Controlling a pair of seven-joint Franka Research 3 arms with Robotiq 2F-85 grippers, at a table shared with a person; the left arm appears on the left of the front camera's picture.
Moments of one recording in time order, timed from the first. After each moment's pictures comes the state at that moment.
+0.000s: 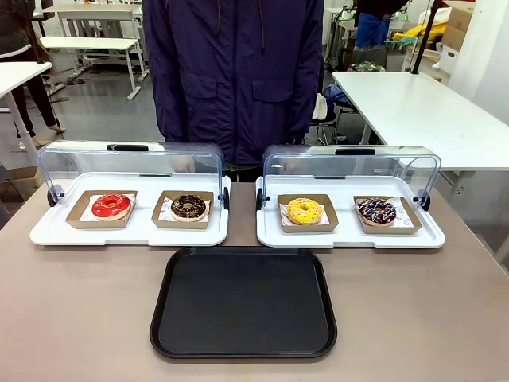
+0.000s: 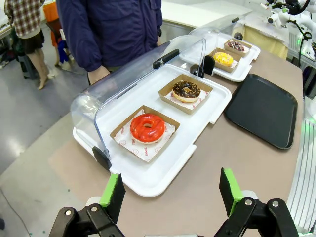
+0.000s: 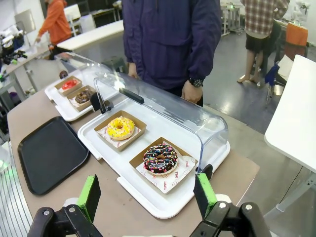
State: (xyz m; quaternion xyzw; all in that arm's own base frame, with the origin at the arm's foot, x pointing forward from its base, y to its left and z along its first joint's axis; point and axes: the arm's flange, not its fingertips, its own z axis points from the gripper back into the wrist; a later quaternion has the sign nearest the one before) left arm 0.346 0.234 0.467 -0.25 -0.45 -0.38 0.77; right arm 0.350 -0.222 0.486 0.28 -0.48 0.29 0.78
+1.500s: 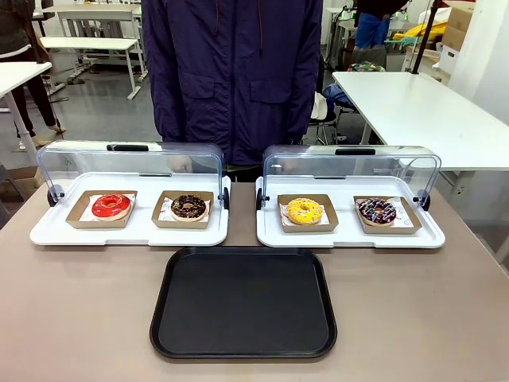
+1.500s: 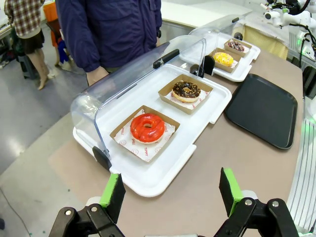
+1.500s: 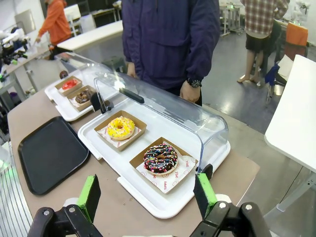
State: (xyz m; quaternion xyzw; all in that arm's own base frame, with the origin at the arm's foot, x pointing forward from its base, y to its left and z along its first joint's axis) left arm 0.346 0.234 0.467 -0.25 -0.45 -0.38 0.77; right arm 0.349 -0.222 0.486 0.28 -0.48 0.29 0.78
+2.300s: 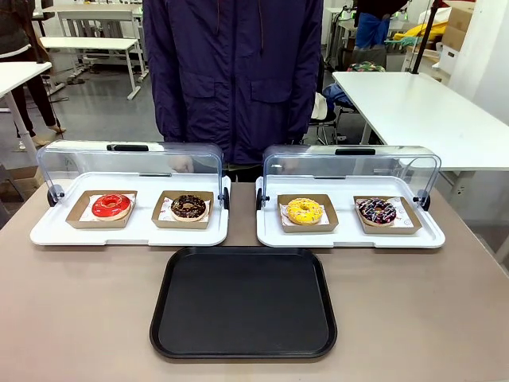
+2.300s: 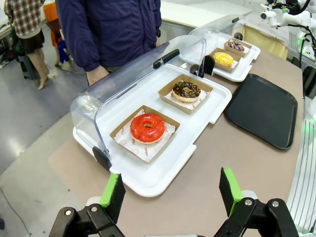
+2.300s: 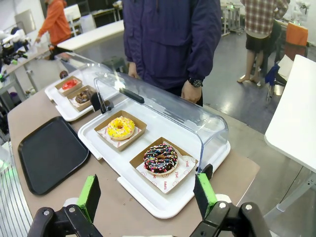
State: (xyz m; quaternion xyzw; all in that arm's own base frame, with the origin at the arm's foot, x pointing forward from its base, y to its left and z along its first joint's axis) left arm 0.346 0.234 0.467 -0.25 -0.45 -0.38 0.77; right arm 0.349 -0.222 0.486 0.28 -0.48 0.29 0.78
